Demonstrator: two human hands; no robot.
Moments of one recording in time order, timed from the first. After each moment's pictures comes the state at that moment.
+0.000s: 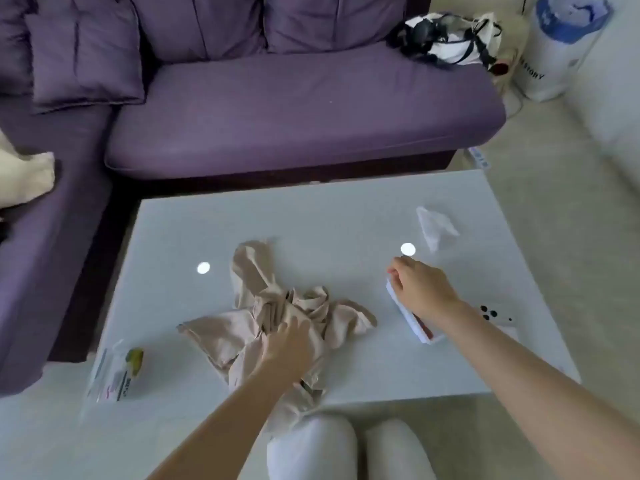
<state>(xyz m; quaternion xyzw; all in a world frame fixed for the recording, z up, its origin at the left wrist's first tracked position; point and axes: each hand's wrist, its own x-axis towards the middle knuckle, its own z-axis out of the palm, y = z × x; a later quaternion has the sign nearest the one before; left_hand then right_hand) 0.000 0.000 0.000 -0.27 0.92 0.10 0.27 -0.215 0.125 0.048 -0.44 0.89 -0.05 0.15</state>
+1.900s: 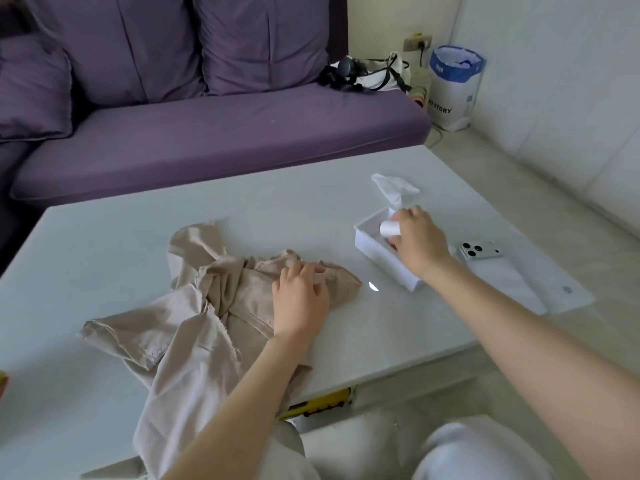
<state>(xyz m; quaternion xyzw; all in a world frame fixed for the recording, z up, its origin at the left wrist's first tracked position) -0.042 0.050 -0.115 -0.28 0.91 0.25 -0.18 -0.213 0.174 -0.084 -0.29 0.95 -0.12 -0.07</state>
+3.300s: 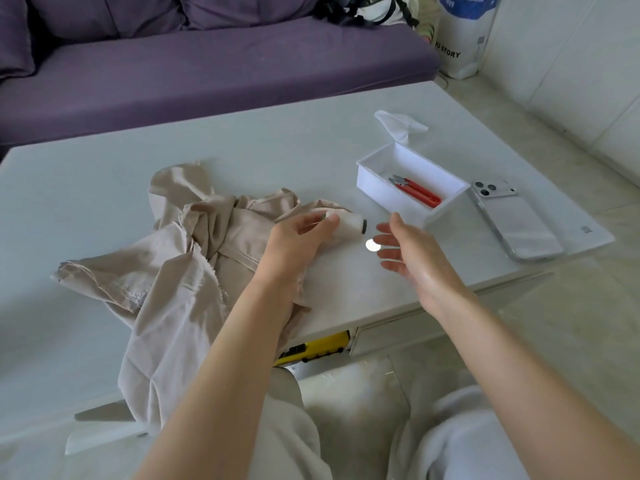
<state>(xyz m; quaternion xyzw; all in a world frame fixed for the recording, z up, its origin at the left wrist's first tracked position) -0.018 0.058 -0.098 -0.30 0.63 0.71 -0.11 -0.094 0.200 -0.105 -0.03 0.74 -0.62 0.25</state>
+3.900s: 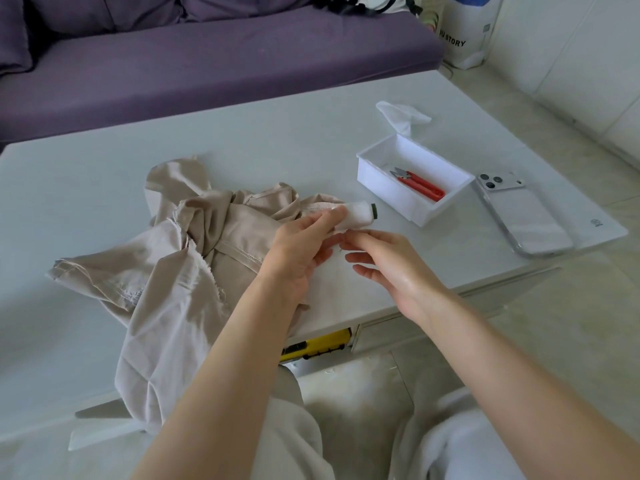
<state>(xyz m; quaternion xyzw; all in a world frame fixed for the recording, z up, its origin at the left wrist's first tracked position) -0.026 0.069 -0.096 -0.34 0.54 0.76 -0.08 -0.074 0.184 -0.102 -0.05 0.69 -0.63 0.35</state>
